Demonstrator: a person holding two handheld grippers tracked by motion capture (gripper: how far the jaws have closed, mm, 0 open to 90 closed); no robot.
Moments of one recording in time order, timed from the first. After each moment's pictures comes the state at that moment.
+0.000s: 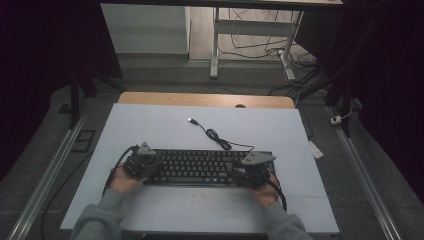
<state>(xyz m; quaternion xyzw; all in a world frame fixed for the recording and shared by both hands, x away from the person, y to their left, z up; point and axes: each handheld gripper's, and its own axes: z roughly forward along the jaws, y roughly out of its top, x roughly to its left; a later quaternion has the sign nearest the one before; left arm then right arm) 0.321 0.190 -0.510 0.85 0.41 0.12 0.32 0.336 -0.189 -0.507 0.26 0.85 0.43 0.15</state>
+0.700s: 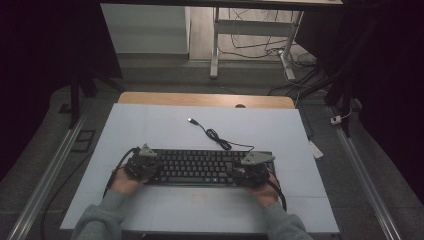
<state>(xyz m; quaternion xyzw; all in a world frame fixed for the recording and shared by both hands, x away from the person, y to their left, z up) 0.322 0.189 -0.519 0.85 0.41 0.12 0.31 0.336 -0.188 -0.508 0.26 0.85 0.43 0.15</state>
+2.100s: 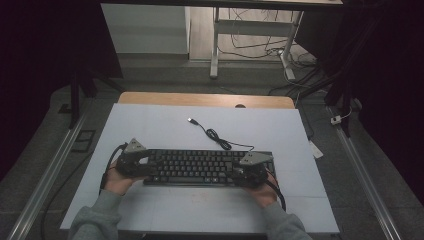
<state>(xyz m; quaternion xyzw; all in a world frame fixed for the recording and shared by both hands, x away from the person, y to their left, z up) 0.308 0.203 -0.490 0.80 0.44 0.16 0.38 0.337 -0.184 -0.509 0.26 0.85 0.43 0.15</state>
